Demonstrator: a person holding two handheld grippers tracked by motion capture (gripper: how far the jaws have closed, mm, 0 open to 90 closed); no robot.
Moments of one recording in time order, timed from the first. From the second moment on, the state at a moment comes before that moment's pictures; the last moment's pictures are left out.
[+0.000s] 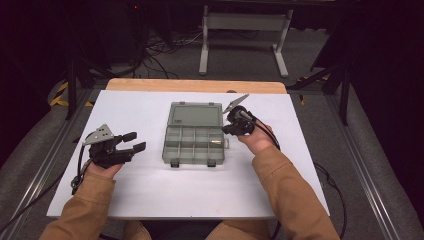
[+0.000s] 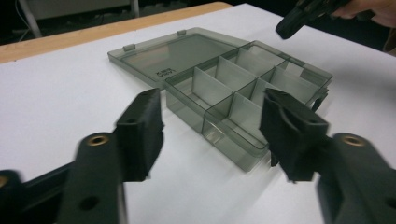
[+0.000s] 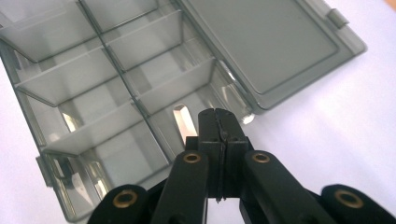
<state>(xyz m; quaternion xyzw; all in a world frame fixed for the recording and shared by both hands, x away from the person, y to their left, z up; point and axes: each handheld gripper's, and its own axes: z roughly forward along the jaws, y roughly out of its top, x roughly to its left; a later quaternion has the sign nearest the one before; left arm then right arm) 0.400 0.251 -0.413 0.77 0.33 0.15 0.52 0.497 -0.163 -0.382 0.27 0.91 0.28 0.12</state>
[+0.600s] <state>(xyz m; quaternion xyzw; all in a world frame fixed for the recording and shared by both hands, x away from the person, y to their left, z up) 0.438 0.228 -0.393 0.83 0.32 0.14 0.44 0.499 -0.182 -0.375 0.28 0.90 0.30 0.14</state>
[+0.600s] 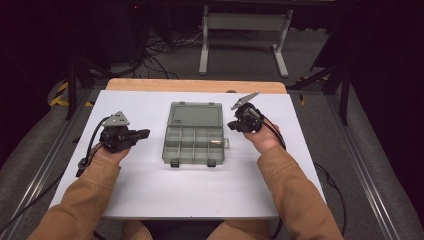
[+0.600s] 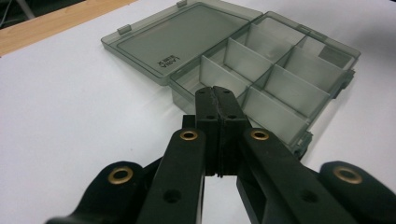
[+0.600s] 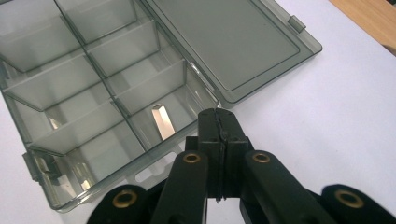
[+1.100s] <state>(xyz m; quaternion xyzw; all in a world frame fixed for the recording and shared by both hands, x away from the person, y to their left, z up) 0.479 0.215 -0.390 0.84 0.35 0.12 0.40 0.521 -0.183 -0.382 0.31 0.90 0.28 0.13</state>
